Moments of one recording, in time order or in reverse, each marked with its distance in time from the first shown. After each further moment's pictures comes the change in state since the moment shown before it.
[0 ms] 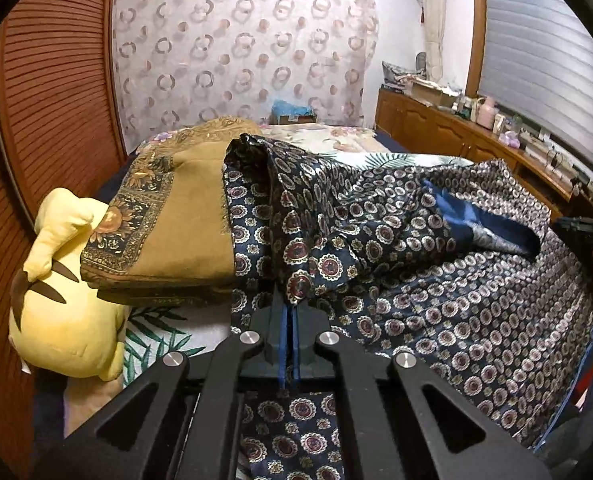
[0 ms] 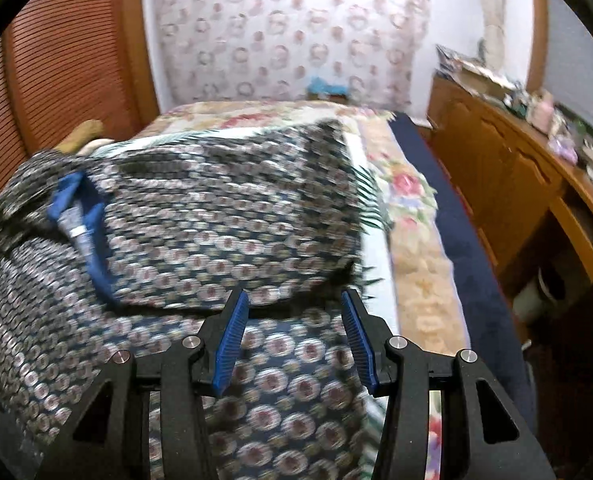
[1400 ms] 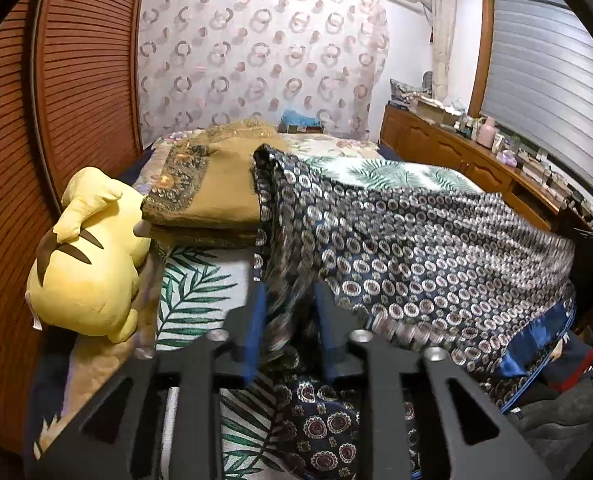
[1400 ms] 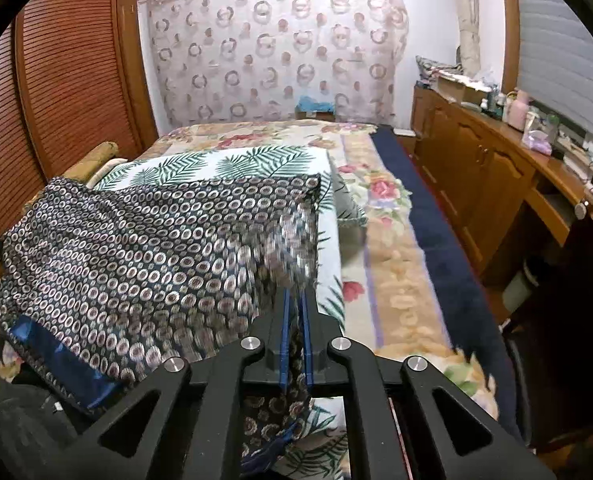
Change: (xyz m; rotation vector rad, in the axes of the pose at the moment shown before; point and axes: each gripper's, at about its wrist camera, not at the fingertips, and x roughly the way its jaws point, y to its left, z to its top) left arm -0.074 0.011 -0.041 -0.077 -0.056 -0.001; right arm -0.087 -0.019 -0.023 0.020 -0.078 -0.020
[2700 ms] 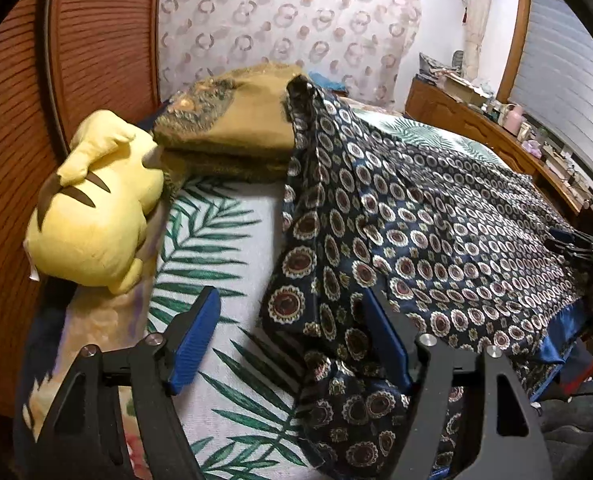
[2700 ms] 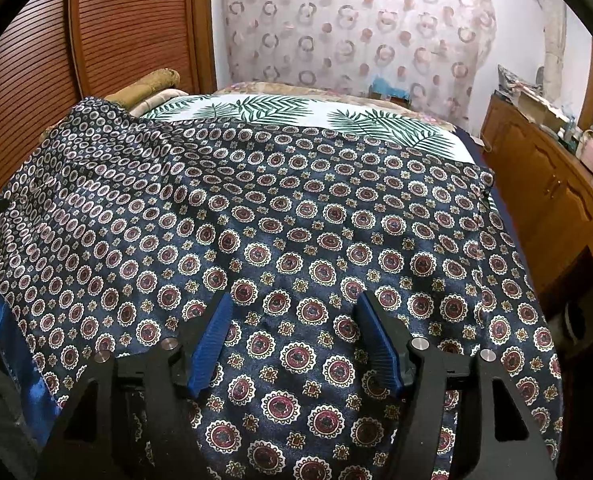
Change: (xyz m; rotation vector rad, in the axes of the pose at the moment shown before) left arm 0.035 0.017 -0.032 -0.084 0.155 0.045; right arm 0.167 0.124 0.002 -0.206 0.085 0.151
